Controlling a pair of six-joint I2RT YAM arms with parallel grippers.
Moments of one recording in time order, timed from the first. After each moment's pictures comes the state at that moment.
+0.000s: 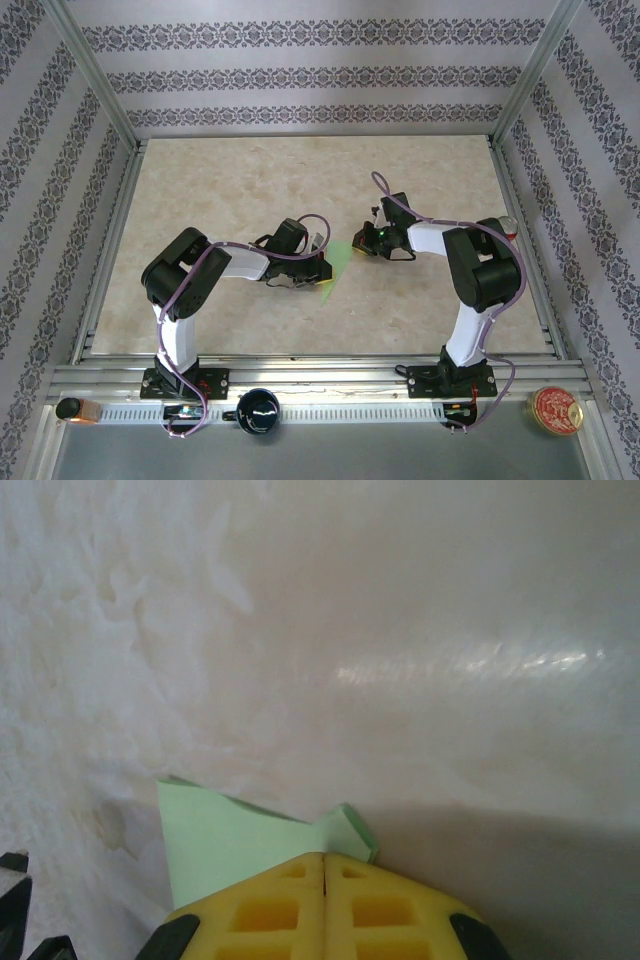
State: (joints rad) left arm -0.61 1.92 0.89 0.16 0.63 -0.85; right arm 0.28 1.86 0.94 -0.11 -0.51 0.69
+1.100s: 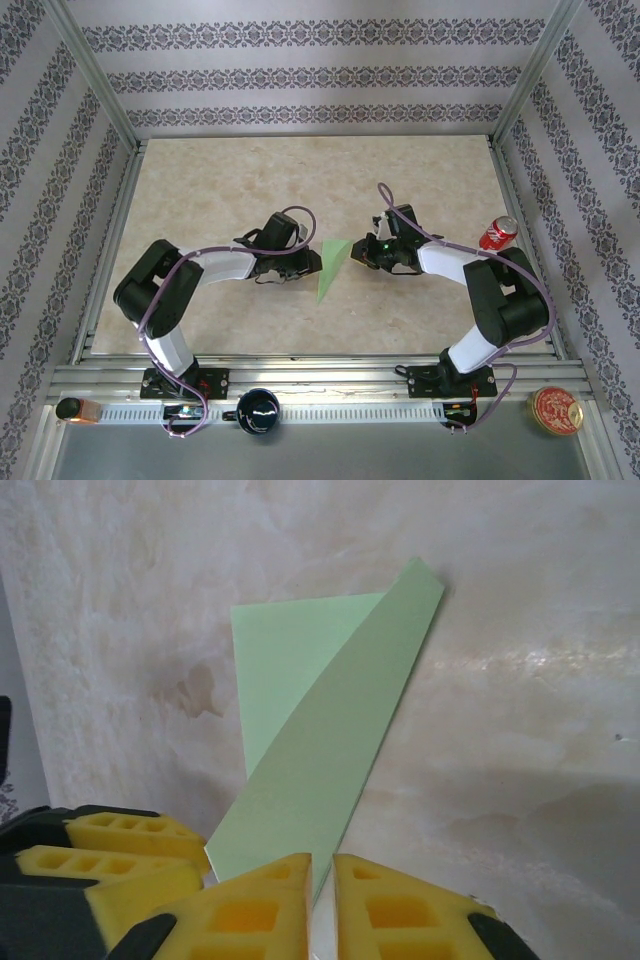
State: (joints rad) left arm -0.59 1.75 0.88 -0.05 0.46 -0.86; right arm 0.34 1.60 0.73 -0.06 -0.57 0.76
